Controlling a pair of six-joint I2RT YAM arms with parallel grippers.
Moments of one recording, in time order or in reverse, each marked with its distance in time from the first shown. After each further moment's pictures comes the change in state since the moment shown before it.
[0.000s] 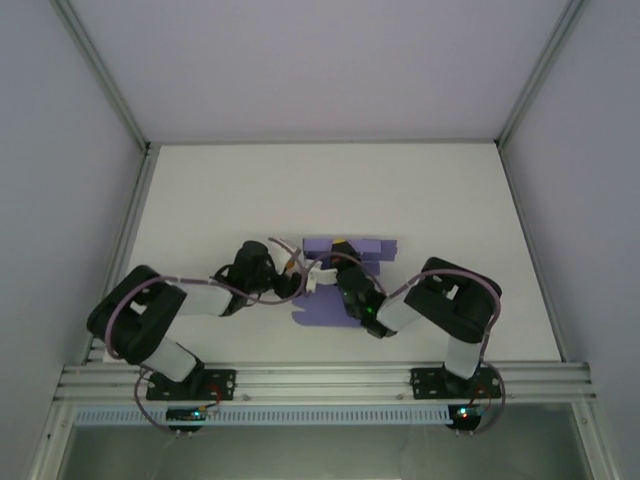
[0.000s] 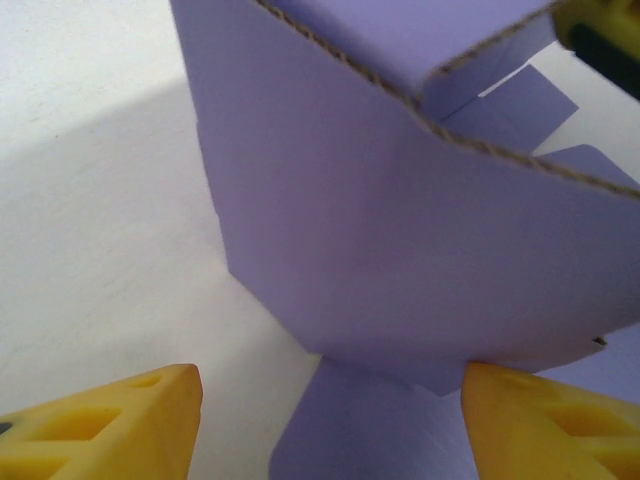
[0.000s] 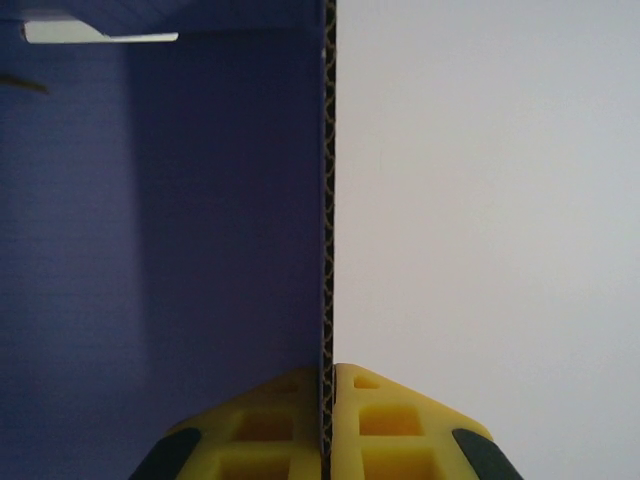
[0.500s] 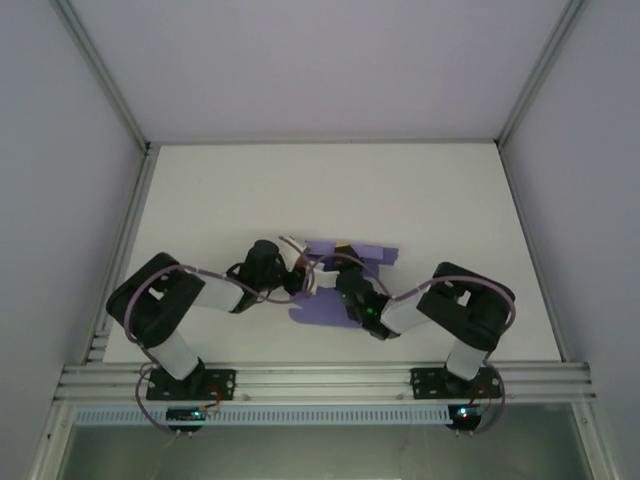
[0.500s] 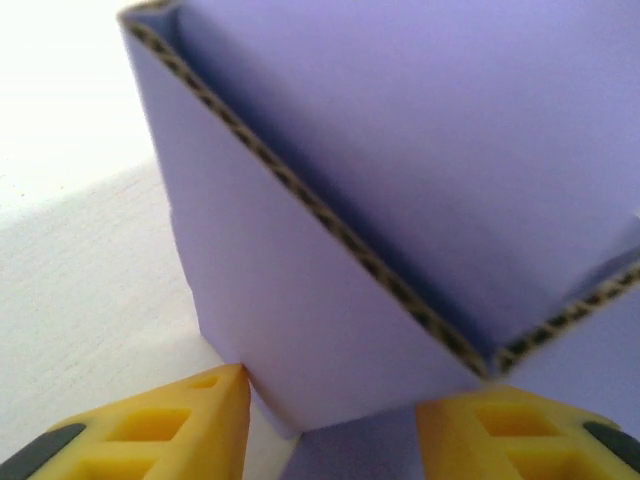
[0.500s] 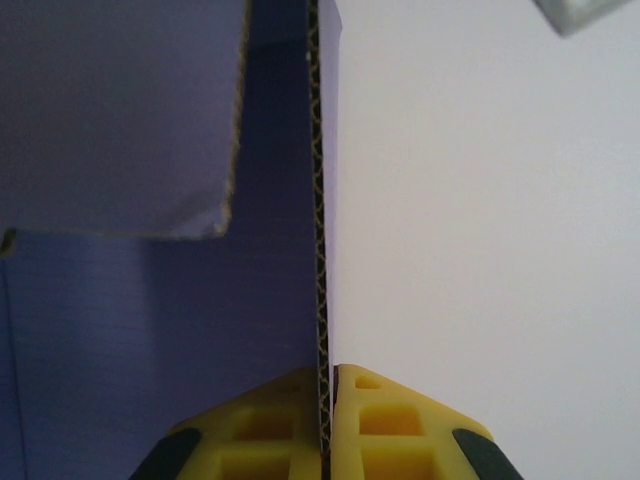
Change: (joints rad) left arm -0.047 0.106 0.045 0.109 -0.068 -0.004; right arm 0.022 -0.103 -0.012 -0.216 0.013 0.171
